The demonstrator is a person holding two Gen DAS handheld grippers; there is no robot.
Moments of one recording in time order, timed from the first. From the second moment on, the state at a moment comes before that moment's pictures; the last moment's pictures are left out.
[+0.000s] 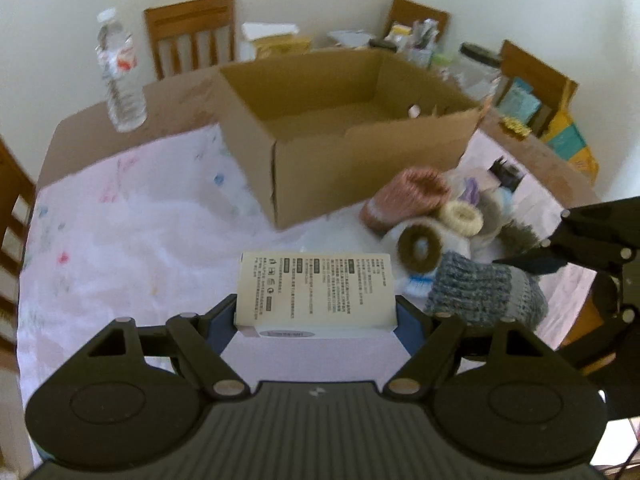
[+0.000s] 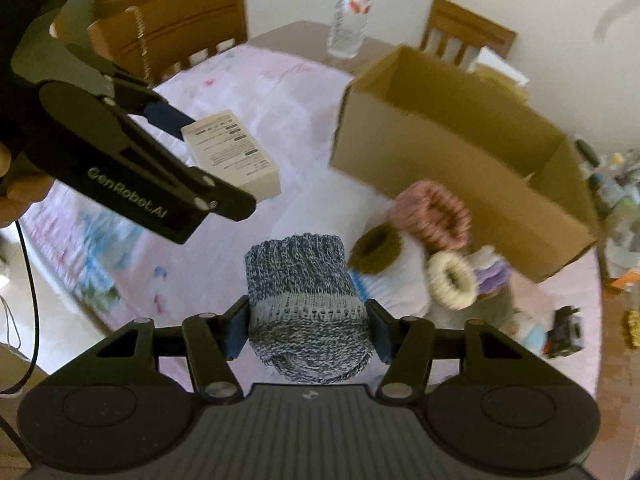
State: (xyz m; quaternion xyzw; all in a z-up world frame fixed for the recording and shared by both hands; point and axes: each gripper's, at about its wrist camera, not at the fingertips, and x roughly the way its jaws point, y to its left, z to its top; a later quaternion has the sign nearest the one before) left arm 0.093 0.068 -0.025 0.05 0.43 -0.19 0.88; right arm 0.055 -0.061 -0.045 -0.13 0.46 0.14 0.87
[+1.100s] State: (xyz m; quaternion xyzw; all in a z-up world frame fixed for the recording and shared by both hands) left arm 0.230 0.007 0.017 0.06 0.38 -0.17 0.91; right arm 0.210 -0.180 0.016 -0.13 0.37 0.10 0.91
